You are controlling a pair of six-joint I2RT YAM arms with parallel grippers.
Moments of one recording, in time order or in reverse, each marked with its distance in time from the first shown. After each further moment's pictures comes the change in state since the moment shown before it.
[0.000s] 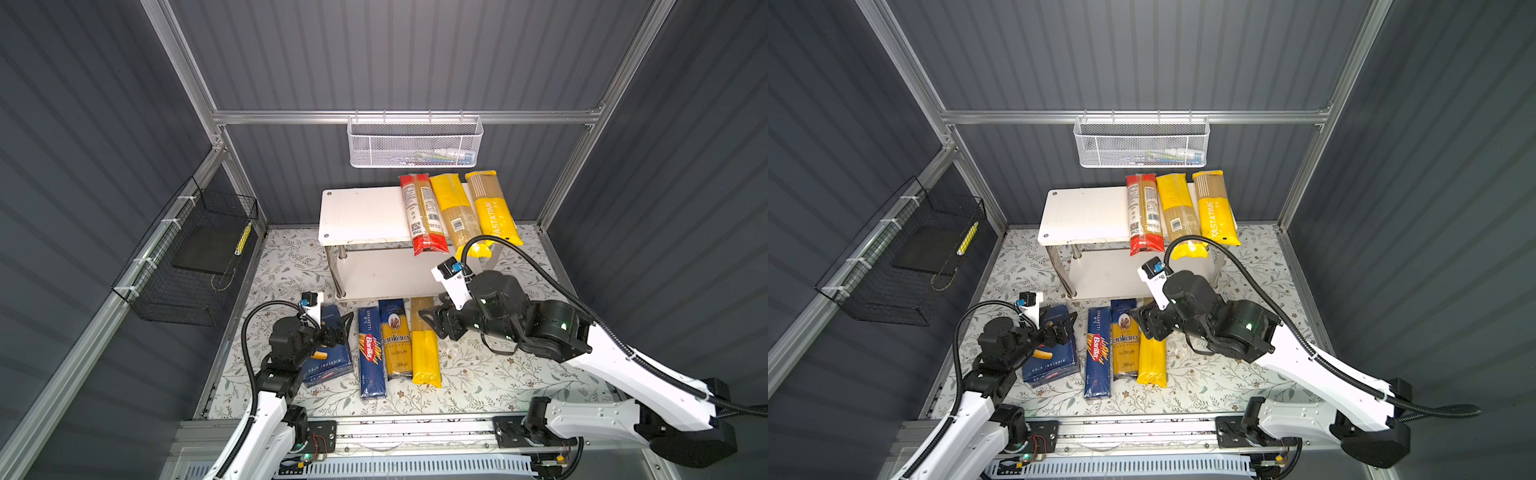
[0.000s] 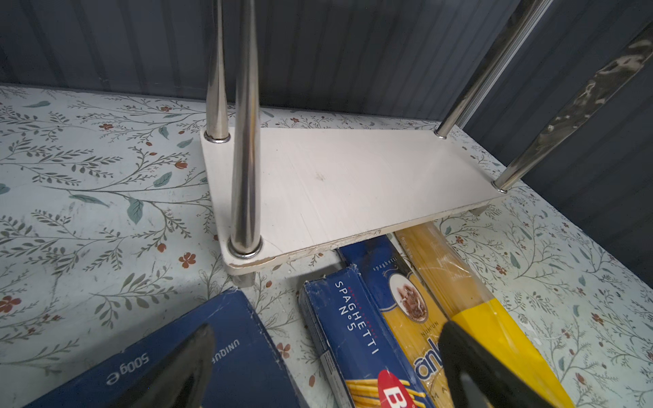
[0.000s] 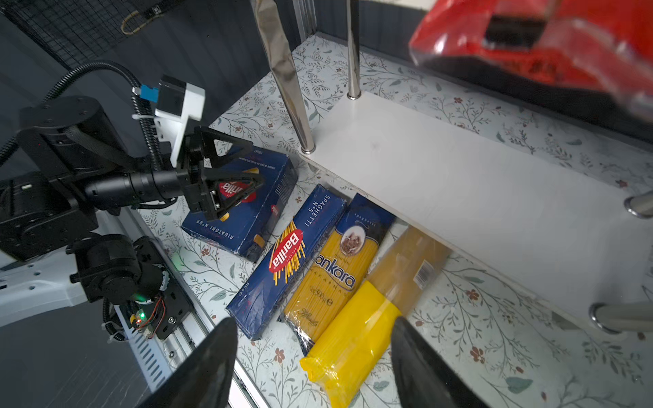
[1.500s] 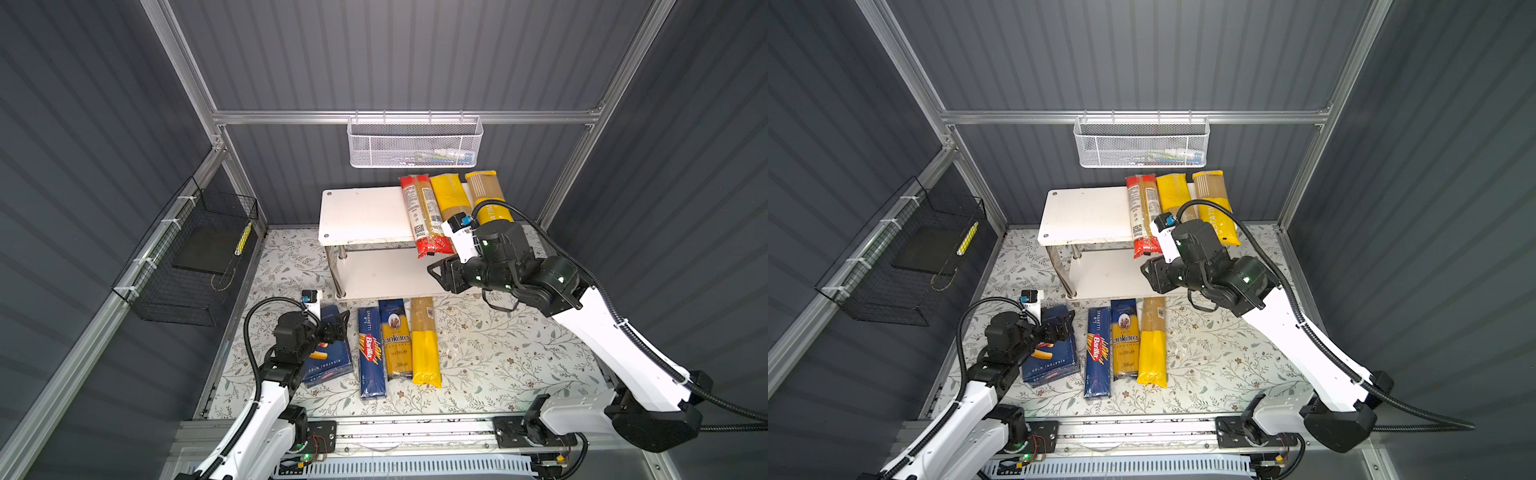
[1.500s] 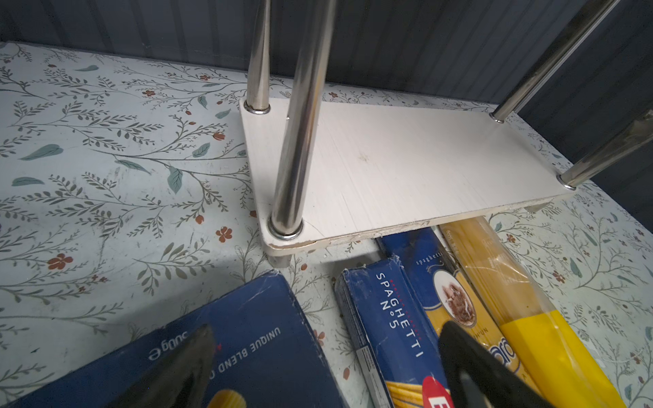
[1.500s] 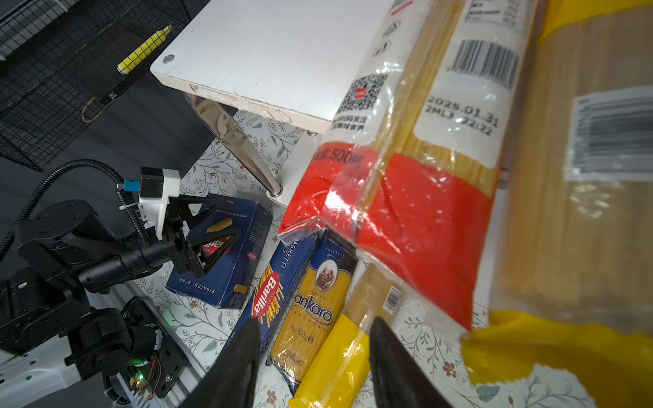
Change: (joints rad) left arm 0.000 0.110 0.024 -0.003 -0.112 0.005; right arm -0.273 0.226 0.375 -0.129 -0.170 -0.049
